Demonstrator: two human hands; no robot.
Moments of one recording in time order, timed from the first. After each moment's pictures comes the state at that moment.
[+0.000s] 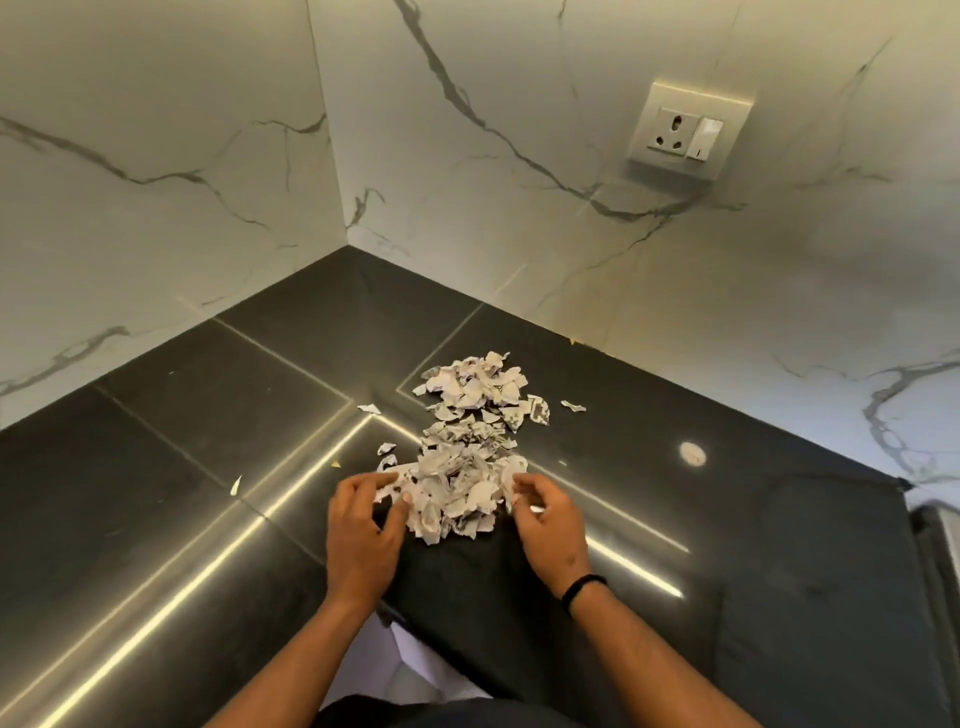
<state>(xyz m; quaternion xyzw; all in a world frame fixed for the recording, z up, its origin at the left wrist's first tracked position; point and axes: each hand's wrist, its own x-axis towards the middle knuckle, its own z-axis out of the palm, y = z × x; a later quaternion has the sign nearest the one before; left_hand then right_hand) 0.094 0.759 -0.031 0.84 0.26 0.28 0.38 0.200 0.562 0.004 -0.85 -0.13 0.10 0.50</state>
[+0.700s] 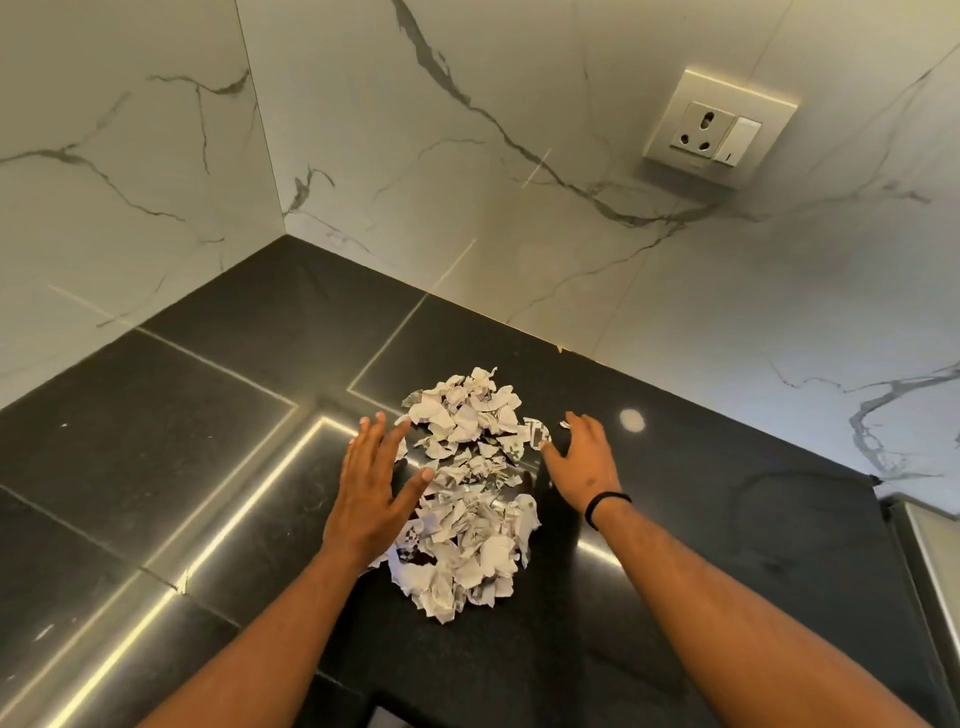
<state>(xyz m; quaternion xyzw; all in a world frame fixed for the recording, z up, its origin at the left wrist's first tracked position) 0.211 0.846 -0.048 0.92 0.10 0.12 0.37 0.342 0.599 0.011 -0.96 -0.04 0.10 0.26</state>
